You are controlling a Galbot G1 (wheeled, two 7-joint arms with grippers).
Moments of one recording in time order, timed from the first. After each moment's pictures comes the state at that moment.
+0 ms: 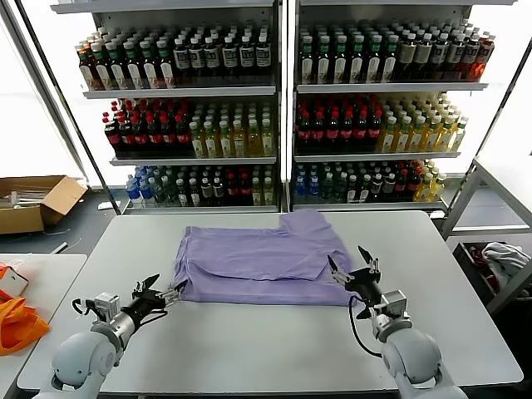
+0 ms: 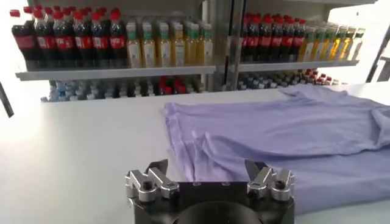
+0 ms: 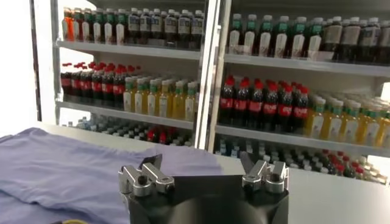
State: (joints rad) left arm 1.24 -1.09 -0.57 -1.77 -0.45 0.47 0.23; right arm -1.26 1.20 0.41 1.89 0.25 -0.26 0.00
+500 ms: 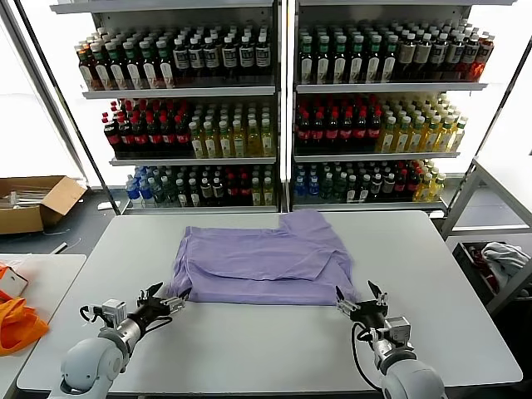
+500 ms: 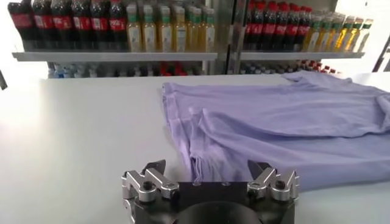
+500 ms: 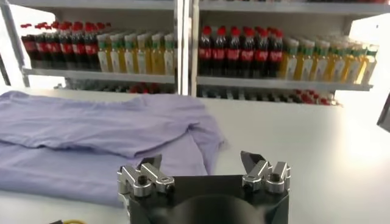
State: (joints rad) left arm 1.23 -1.11 -0.56 -1.72 -0.44 0.46 0.22; right arm -1.33 1.22 0.39 1.90 0.32 -0.39 0.11
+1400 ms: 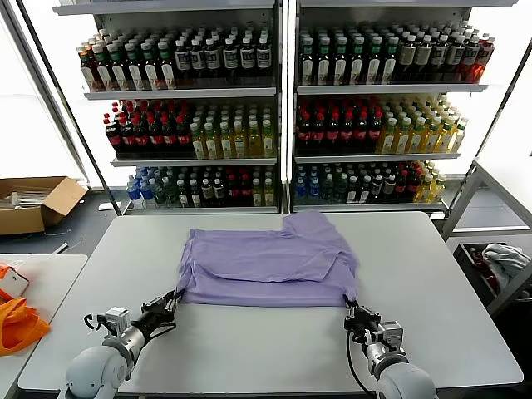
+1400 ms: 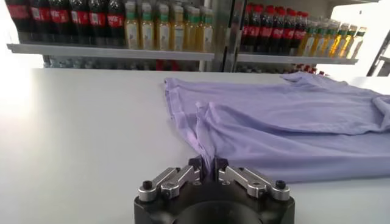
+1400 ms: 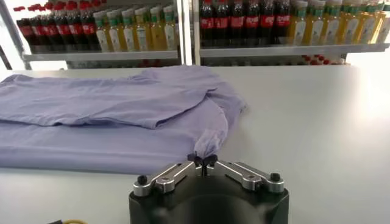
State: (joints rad) left arm 1.28 -1.15 -0.57 -1.73 -0.44 0.47 0.24; right arm -1.35 1.17 0.36 1.88 0.42 -0.44 0.14
